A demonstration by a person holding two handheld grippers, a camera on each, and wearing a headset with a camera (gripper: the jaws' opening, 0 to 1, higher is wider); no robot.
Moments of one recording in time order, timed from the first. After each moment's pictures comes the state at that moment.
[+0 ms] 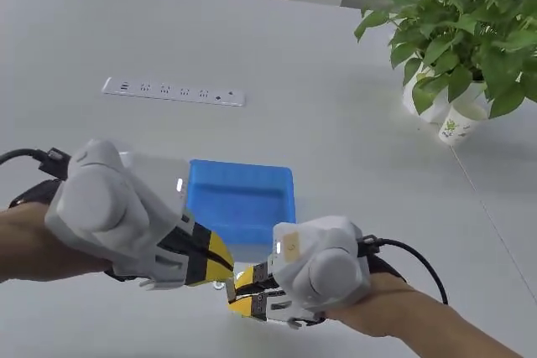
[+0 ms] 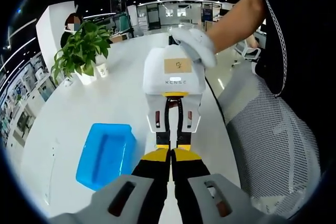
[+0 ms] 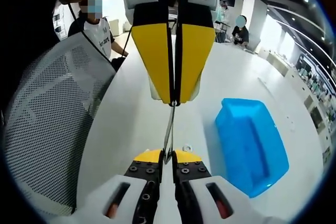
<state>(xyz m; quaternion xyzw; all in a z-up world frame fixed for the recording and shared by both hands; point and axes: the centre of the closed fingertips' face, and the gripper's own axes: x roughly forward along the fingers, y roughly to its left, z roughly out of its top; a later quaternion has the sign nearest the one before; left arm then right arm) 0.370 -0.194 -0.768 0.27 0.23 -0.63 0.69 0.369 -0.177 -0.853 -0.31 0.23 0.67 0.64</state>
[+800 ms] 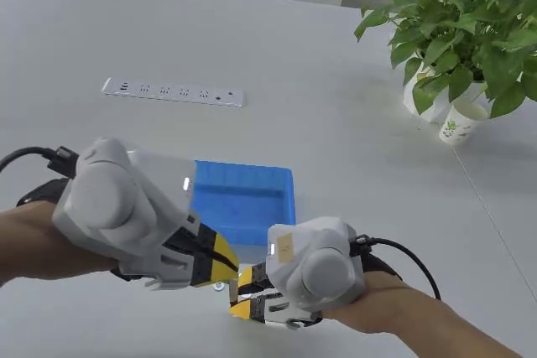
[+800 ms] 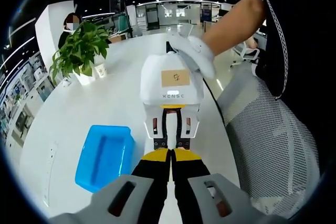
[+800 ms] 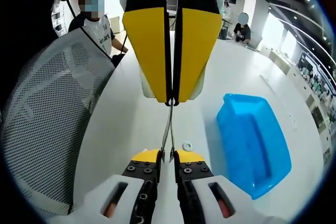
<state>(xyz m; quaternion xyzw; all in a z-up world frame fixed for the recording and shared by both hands) 0.371 -0.199 -0.768 0.27 0.23 -0.63 0.69 0.372 -0.176 -0.863 -0.32 0.24 0.67 0.63</state>
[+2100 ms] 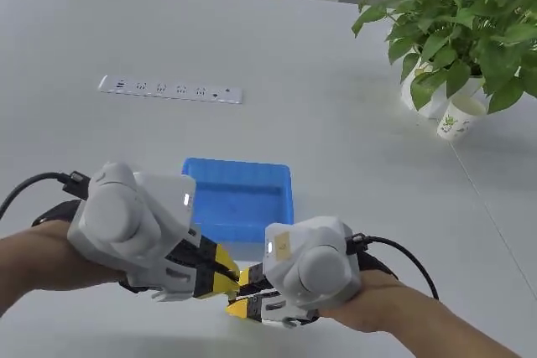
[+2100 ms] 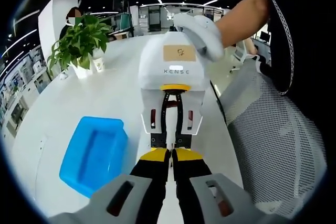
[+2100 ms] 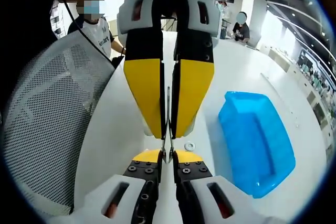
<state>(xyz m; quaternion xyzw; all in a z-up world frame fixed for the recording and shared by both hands) 0.373 -0.205 -0.799 0.24 0.24 -0.64 0.69 0.370 -0.176 -0.866 -0.30 0.25 0.67 0.63</state>
